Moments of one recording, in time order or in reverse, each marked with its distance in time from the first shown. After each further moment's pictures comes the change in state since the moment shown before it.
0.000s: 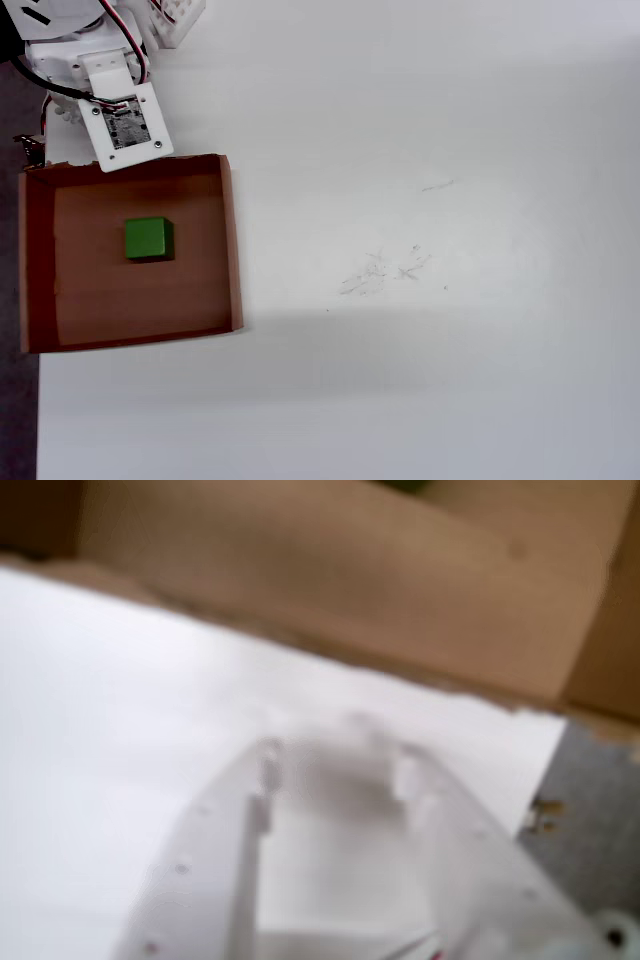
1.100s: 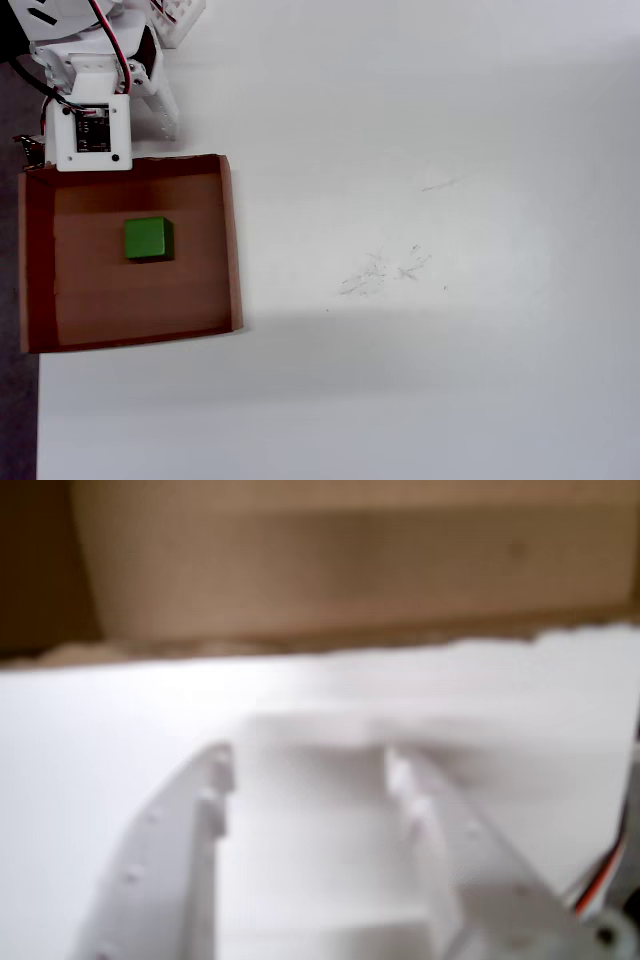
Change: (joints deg) arm -2.1 0.1 0.0 0.3 24.7
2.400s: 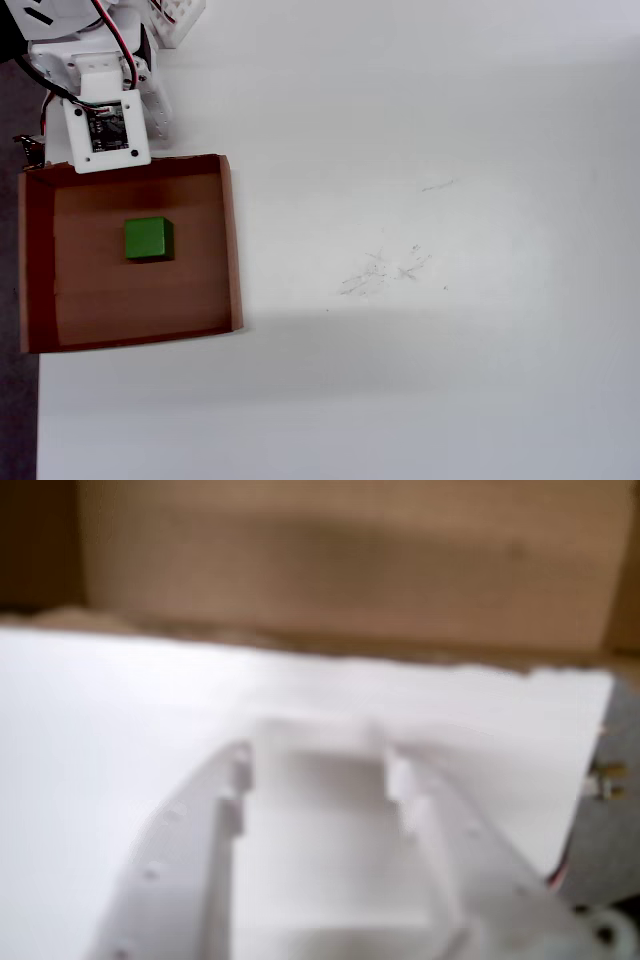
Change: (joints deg) arm 1.9 0.0 0.0 0.4 -12.3
